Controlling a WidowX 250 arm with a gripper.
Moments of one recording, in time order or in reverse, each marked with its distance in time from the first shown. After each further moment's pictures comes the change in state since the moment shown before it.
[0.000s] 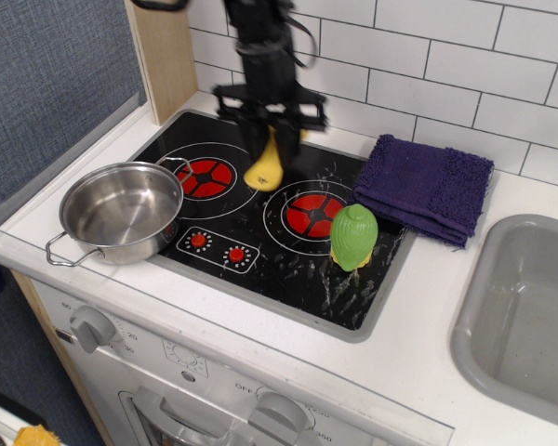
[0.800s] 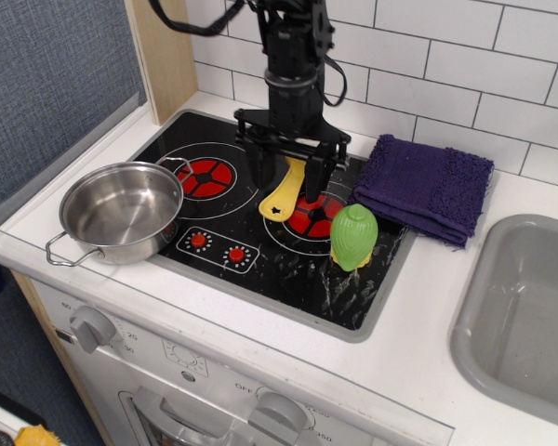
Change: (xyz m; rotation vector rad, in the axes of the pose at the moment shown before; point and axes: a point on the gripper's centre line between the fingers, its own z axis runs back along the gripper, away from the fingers) arm -0.016 -0.006 0.002 0.067 0.020 -0.041
